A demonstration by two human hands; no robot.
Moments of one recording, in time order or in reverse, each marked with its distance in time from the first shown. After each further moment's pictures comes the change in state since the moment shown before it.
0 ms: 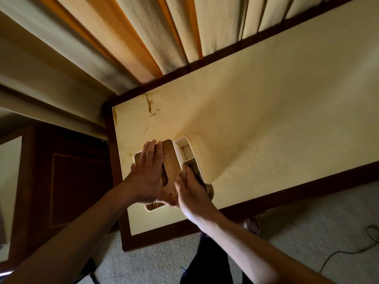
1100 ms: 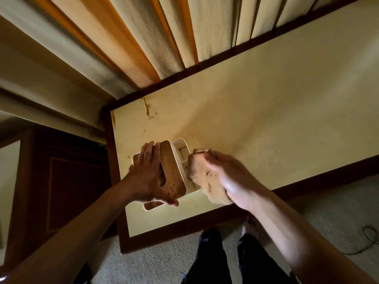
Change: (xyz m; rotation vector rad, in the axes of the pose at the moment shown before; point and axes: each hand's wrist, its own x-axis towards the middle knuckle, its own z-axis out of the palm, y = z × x) left_hand 0.000 -0.004 0.000 0.001 0.006 0.067; right_hand -0.020 -0.030 -0.080 0.107 -0.086 -0.030
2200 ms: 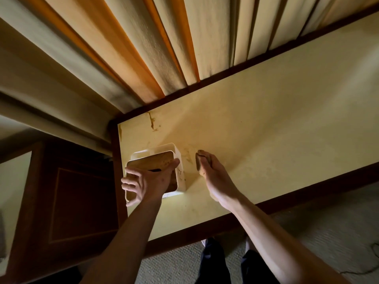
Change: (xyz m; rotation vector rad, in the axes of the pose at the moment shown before) left_hand 0.014 0.049 0.009 -0.855 0.487 -0.880; right_hand 0.054 0.044 0.015 0.013 0.247 -0.216
